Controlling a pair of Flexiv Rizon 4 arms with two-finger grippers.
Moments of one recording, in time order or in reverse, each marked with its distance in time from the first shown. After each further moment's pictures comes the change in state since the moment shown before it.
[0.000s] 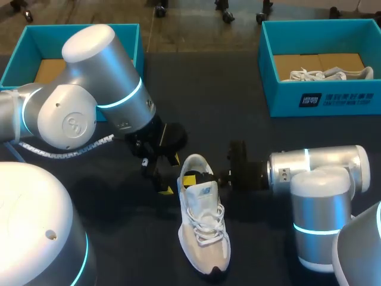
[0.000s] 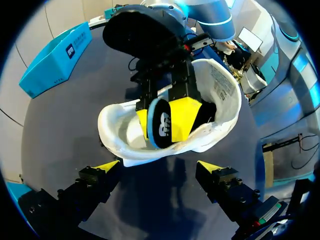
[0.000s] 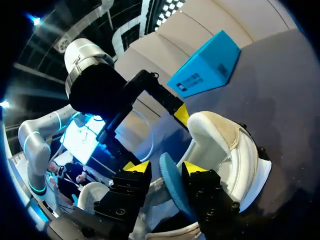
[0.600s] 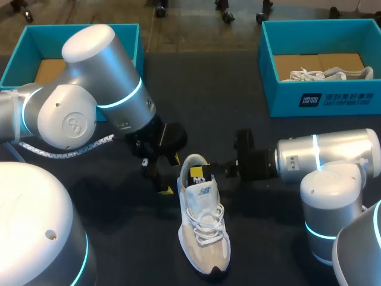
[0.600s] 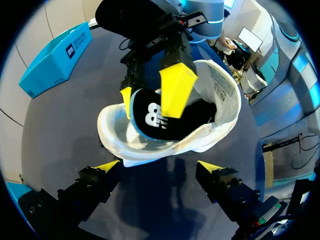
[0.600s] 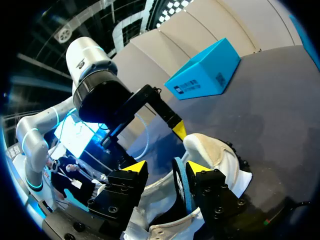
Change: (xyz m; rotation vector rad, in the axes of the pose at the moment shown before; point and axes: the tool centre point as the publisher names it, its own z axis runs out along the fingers) left arm 0.000 0.000 0.000 0.000 0.000 0.000; right arm -0.004 0.019 -0.022 0.037 -0.059 -0.057
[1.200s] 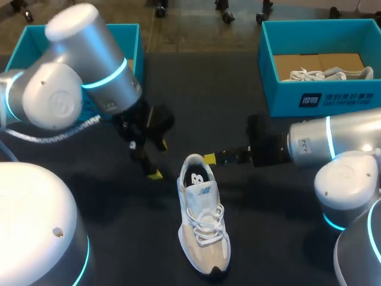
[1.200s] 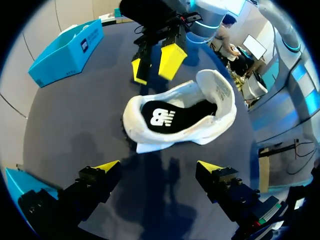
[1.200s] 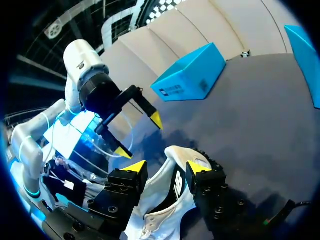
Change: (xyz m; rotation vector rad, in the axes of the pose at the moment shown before) left arm -0.019 0.022 -0.043 0.002 0.012 -0.076; right arm -0.016 0.027 -0.038 0.034 -0.127 0.018
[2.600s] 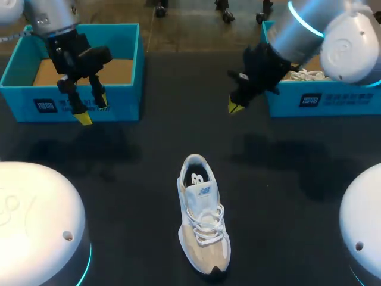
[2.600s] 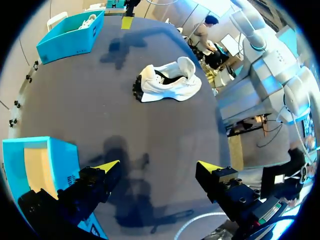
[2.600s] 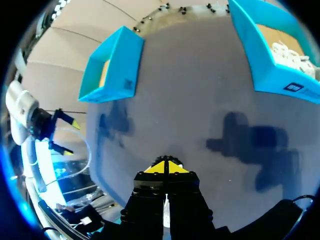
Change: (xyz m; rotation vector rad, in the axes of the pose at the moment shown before) left arm -0.057 0.105 -0.139 -0.085 0.255 0.020; right arm -0.043 0.108 -0.051 0.397 -0.531 0.508
